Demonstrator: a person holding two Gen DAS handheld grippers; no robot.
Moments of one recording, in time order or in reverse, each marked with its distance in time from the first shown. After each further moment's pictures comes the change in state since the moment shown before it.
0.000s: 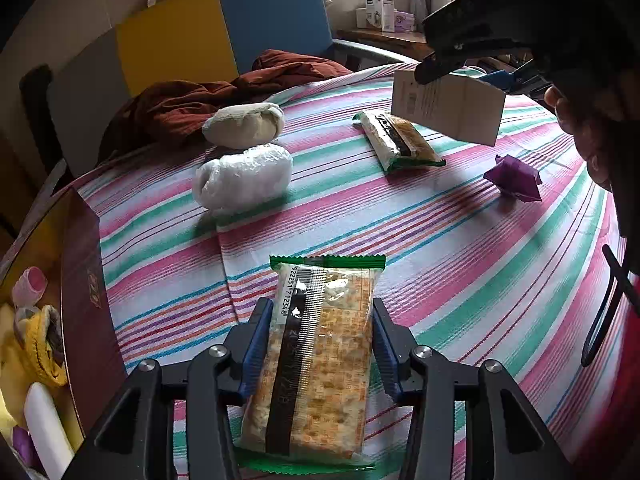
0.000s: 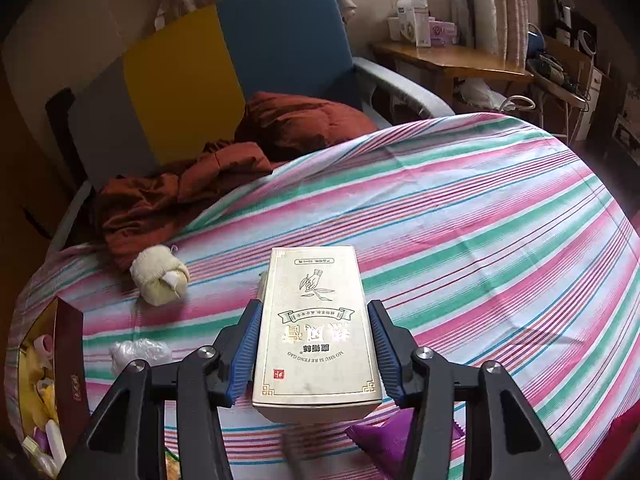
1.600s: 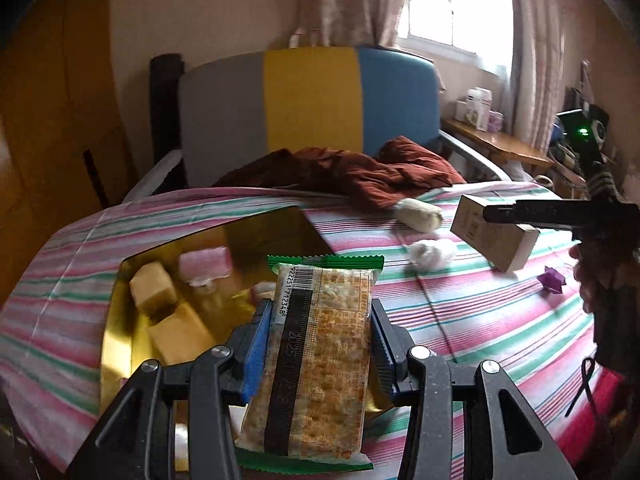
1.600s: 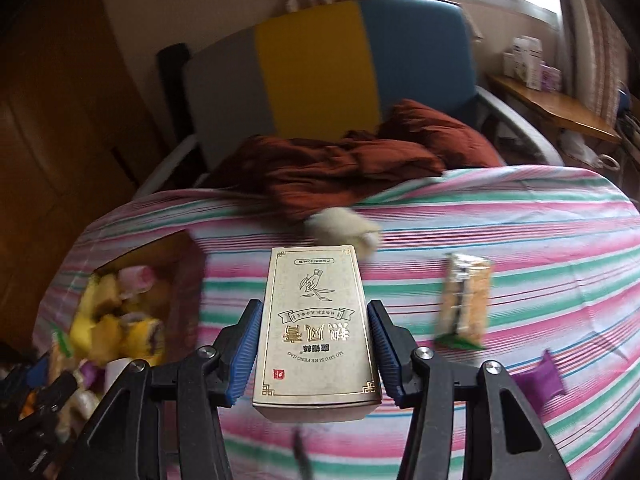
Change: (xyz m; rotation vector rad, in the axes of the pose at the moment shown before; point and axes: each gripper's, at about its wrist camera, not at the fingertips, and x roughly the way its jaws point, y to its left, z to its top) left arm -0.162 0.155 -0.055 -0.287 -0.235 0.183; right arm -0.056 0.145 -0.053 -0.269 -0.001 0.270
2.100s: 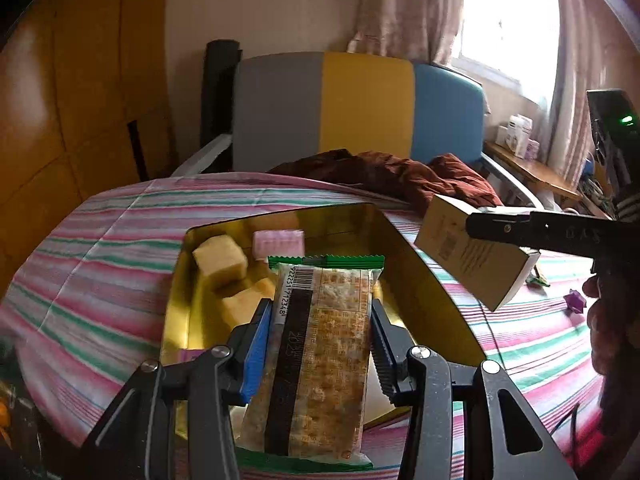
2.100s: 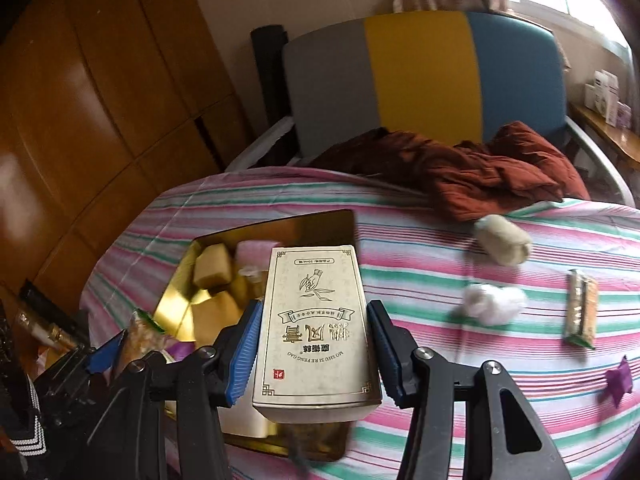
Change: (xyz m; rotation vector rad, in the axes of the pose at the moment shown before) left arm -0.021 0.071 -0.022 -0.134 -0.014 0.082; right arm -0.003 0.140 -0.019 -0.144 0.017 0.199
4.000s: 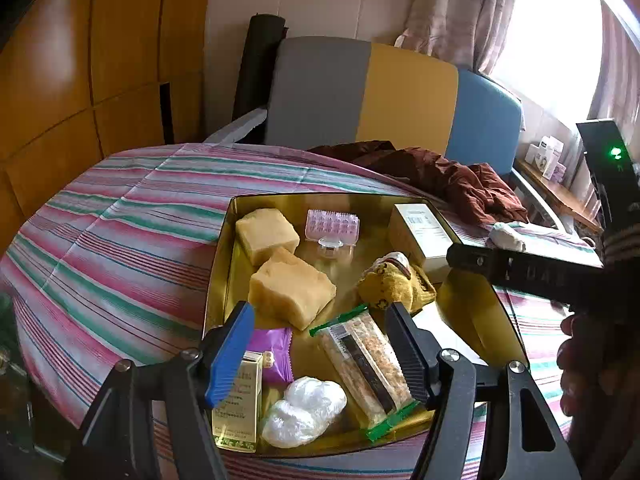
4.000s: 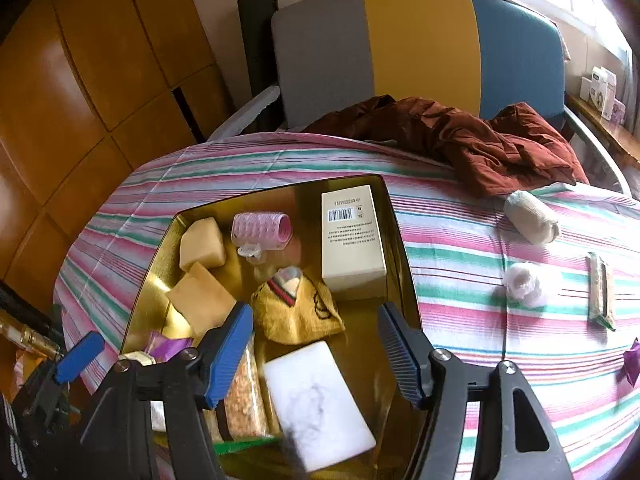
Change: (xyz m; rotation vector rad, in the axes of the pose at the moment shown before) left arm 0.016 0.052 -0.009 -0.126 0.043 0.034; right arm 0.056 0.037 -0.009 0.002 0.084 -0.109
